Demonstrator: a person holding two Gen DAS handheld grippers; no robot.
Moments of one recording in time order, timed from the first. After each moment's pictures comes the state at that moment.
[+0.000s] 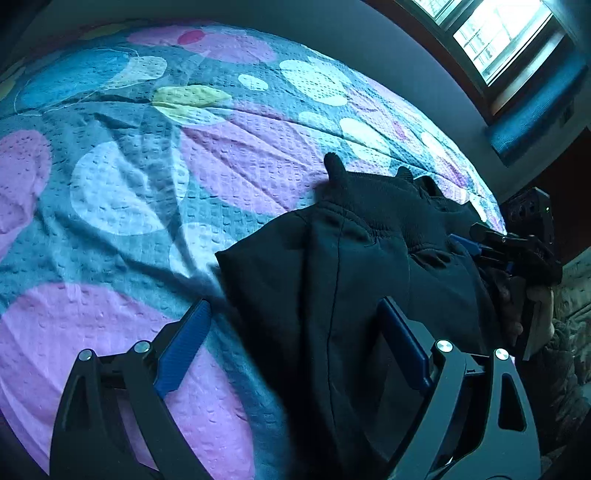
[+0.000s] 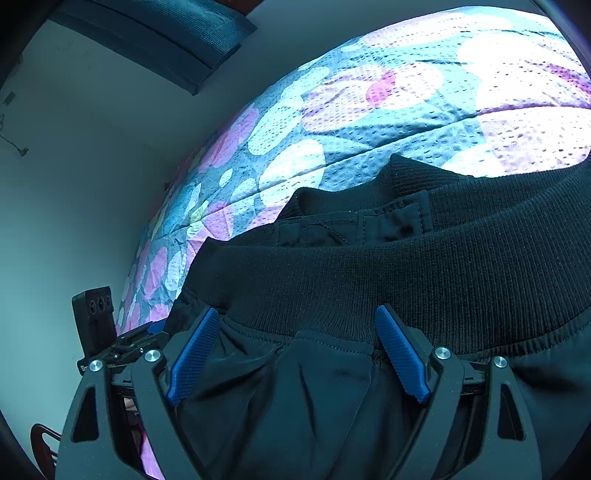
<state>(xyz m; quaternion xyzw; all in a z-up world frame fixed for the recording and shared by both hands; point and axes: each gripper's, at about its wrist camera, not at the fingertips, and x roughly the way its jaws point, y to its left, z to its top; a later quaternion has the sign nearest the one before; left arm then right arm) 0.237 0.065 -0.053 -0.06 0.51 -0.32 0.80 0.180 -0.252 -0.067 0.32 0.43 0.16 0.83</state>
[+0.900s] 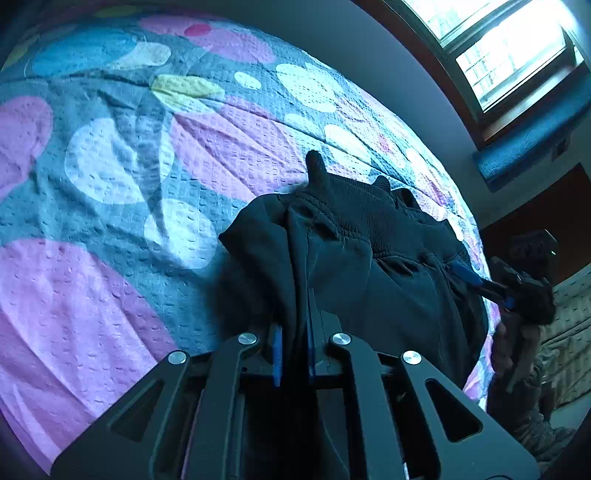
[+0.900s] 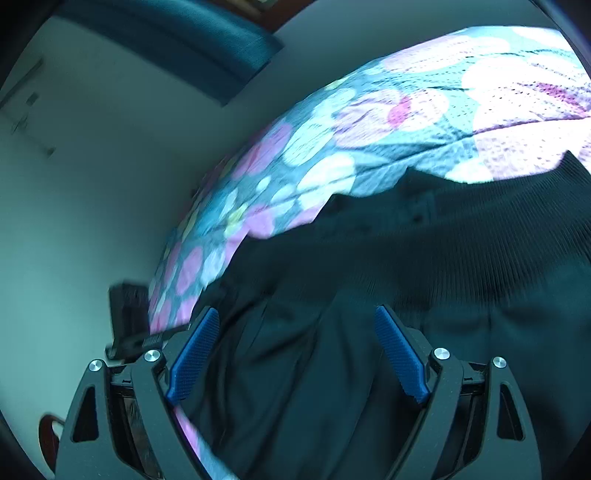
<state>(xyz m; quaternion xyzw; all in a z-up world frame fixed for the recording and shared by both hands) 0.219 0.061 -0.043 -0.11 0.51 -0.31 0.79 0.128 -0.252 -0.030 0.32 0.40 0.19 0.83</state>
